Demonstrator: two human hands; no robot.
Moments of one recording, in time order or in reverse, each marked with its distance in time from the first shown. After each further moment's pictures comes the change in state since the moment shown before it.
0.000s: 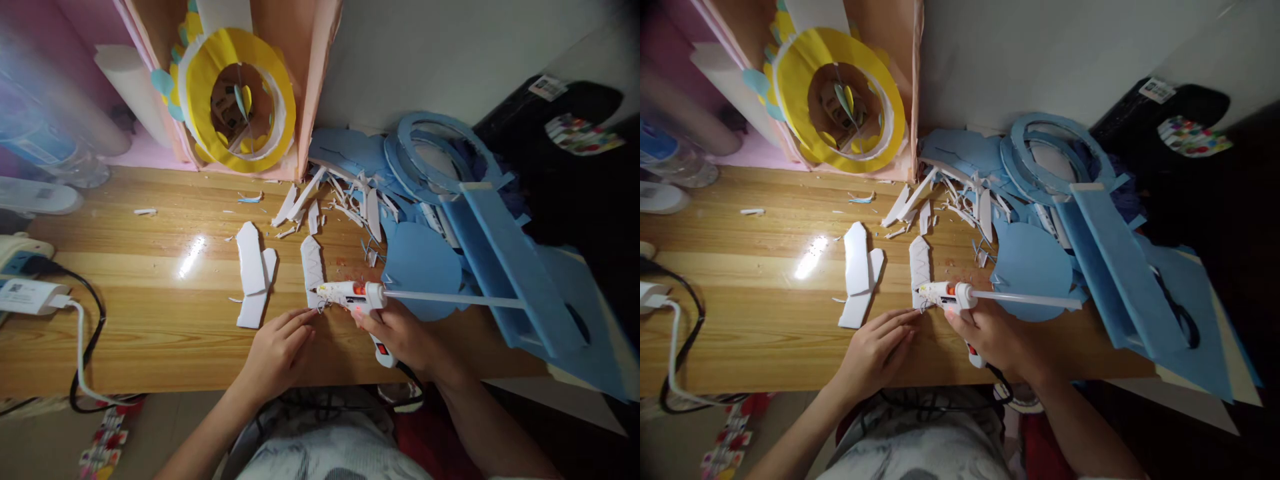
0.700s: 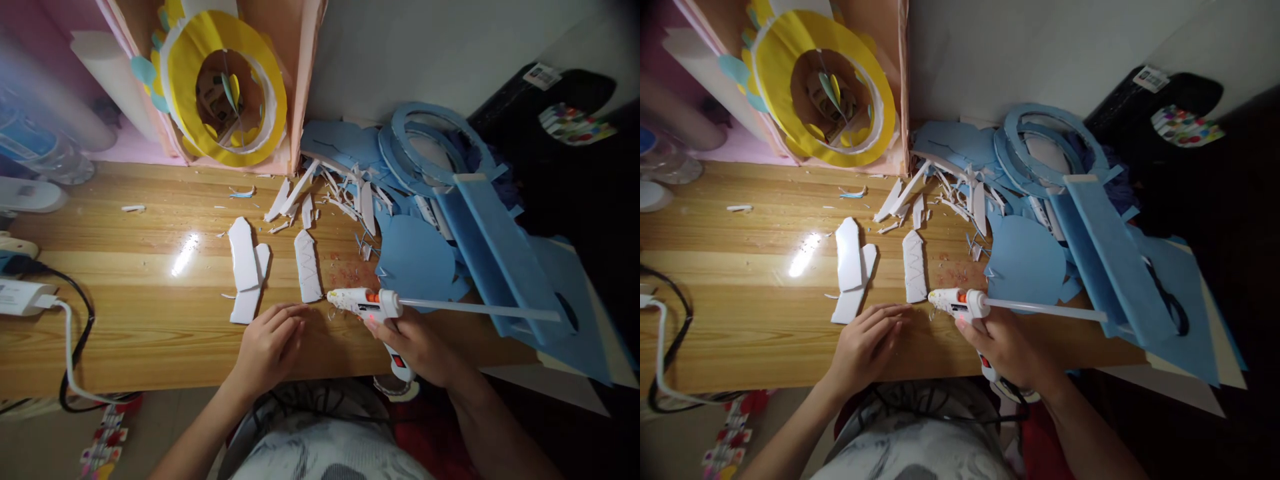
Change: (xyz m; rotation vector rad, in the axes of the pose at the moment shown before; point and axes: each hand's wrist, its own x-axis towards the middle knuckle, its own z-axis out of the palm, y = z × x) left_hand 0.001 0.002 -0.003 -0.074 0.058 -0.048; right_hand -0.028 0.004 -0.007 0.121 0.050 0.035
